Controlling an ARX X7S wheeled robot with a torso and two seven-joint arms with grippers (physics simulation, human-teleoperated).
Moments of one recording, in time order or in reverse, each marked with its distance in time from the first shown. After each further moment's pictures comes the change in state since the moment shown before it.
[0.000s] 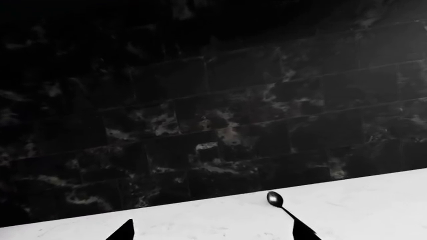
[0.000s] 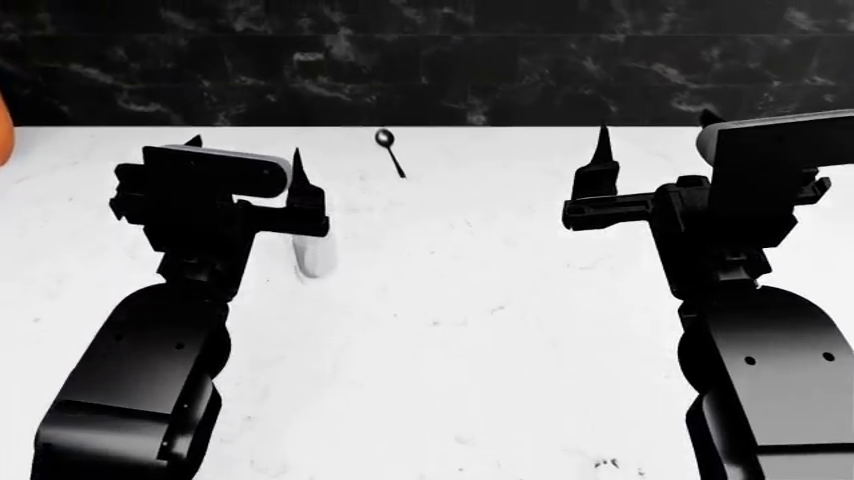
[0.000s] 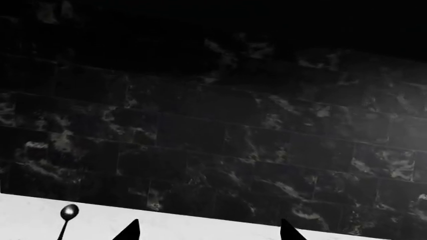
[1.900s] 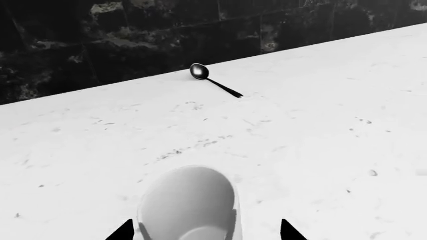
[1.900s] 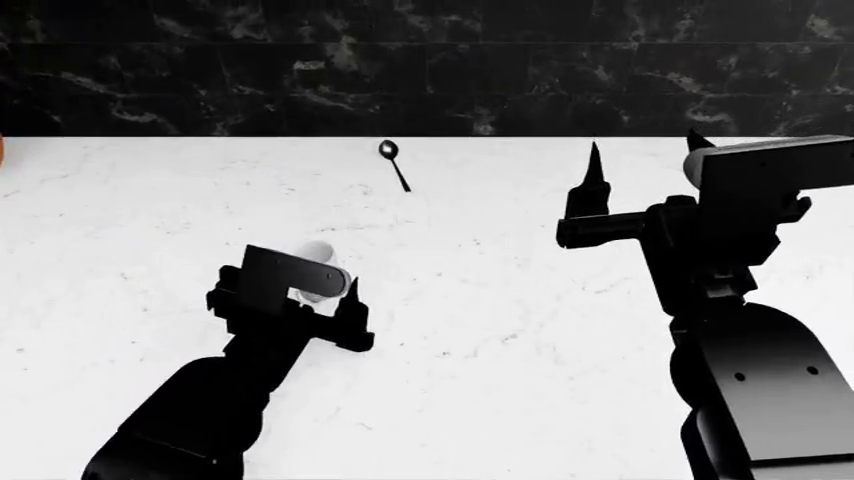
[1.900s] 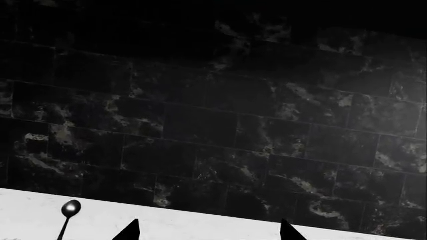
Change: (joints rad) left arm 0.155 -0.047 0.112 -0.094 -0.152 -0.088 0.083; right arm -0.061 0.021 -0.009 0.031 0.045 -0.074 0.024
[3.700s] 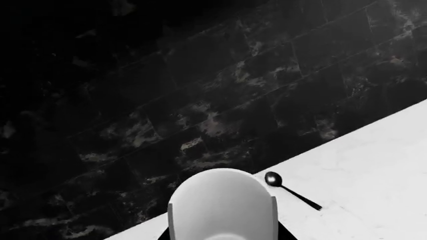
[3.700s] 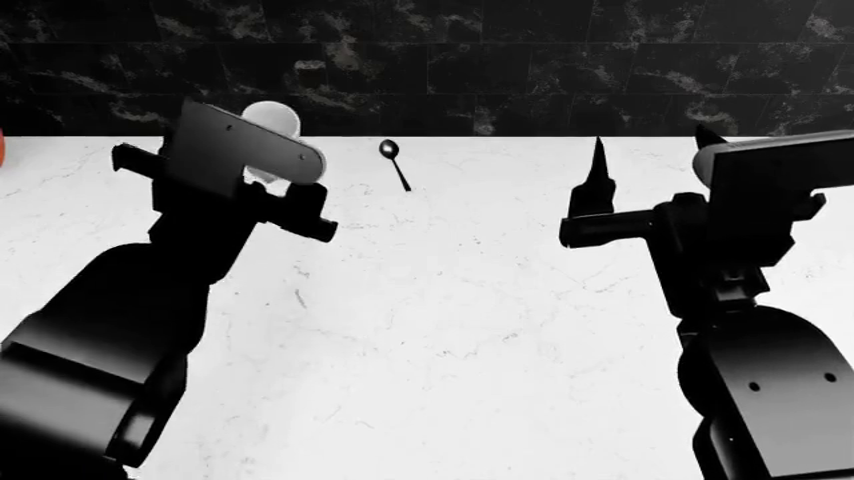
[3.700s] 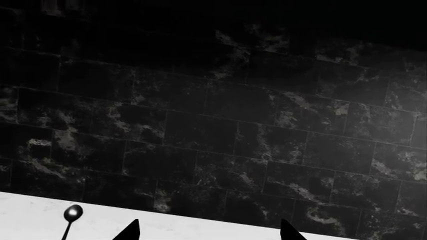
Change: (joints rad) left arm -0.350 -0.120 0.078 0.228 0.072 -0.275 -0.039; right arm 0.005 0.028 -0.006 -0.065 0.043 0.048 0.036
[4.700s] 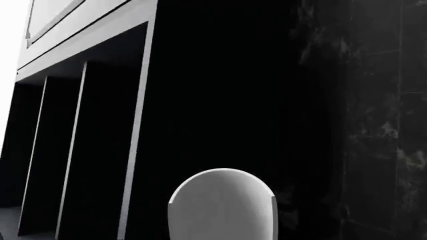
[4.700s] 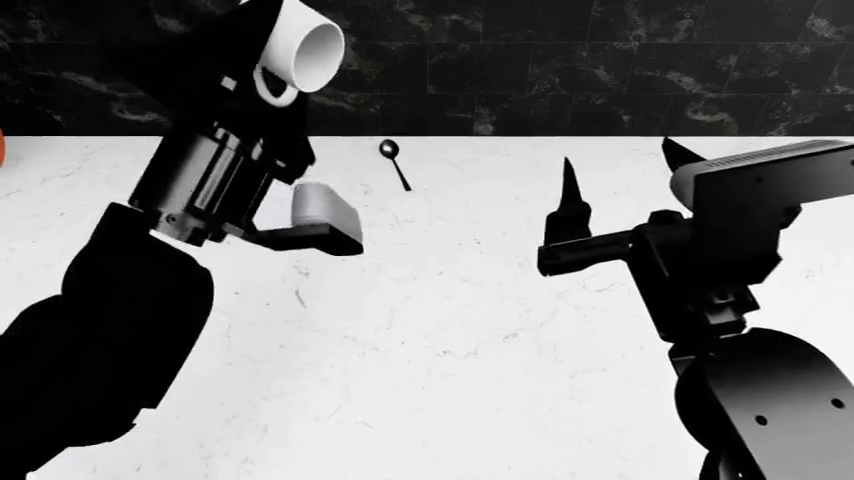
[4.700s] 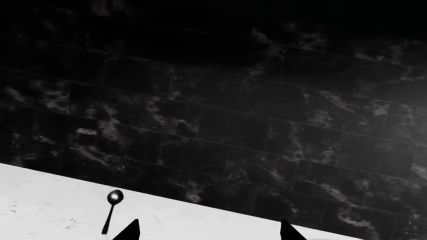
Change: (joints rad) left arm -0.254 -0.366 0.686 -0.169 0.871 0.641 -0.209; right arm -0.020 0.014 -0.016 -0.126 0.078 0.115 -0.016
